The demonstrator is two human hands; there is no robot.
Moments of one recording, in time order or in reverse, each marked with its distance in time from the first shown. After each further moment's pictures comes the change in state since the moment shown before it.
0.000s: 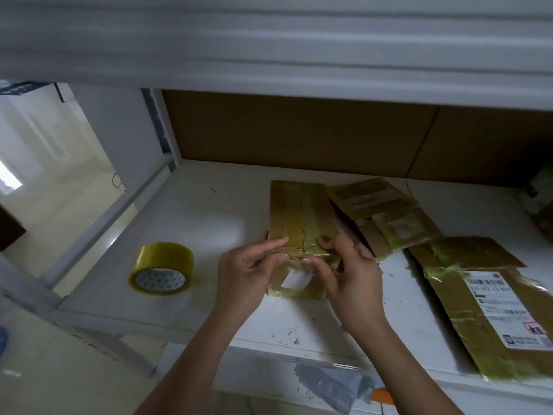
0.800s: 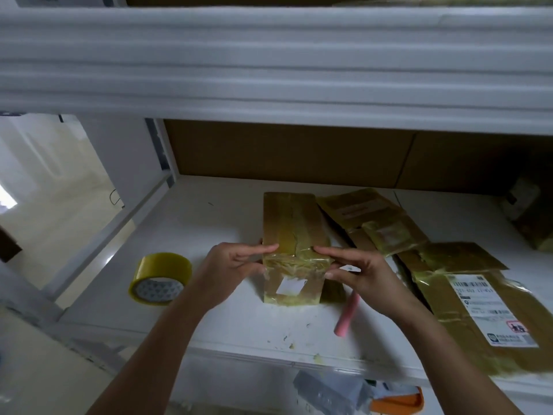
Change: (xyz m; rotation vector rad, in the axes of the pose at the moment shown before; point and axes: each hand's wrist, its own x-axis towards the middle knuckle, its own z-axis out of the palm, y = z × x) left_hand 0.029 0.004 -0.039 0.178 -0.389 0.014; right_hand 0.027 0.013 -0.060 0.506 -0.481 0.162
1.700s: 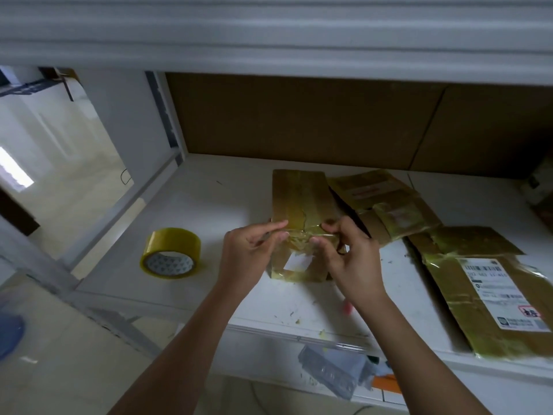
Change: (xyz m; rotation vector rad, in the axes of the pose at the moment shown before) left_hand -0.010 0.008 0.044 -0.095 0.411 0.081; right_hand 0.009 0.017 0.053 -0.342 0.447 -0.186
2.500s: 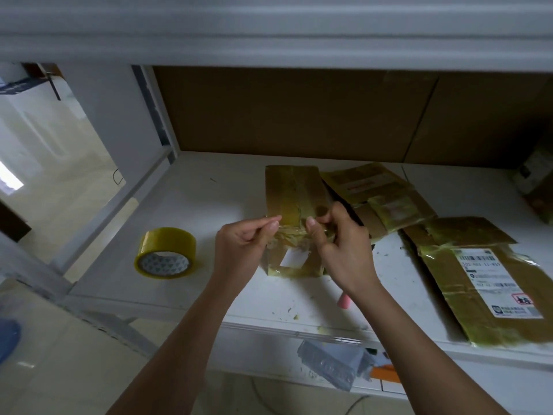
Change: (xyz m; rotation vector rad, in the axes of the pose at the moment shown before) left_hand 0.002 -0.005 -0.002 -0.058 0.009 -0.074; right_hand 0.007 -0.021 -0.001 0.013 -0.084 0.148
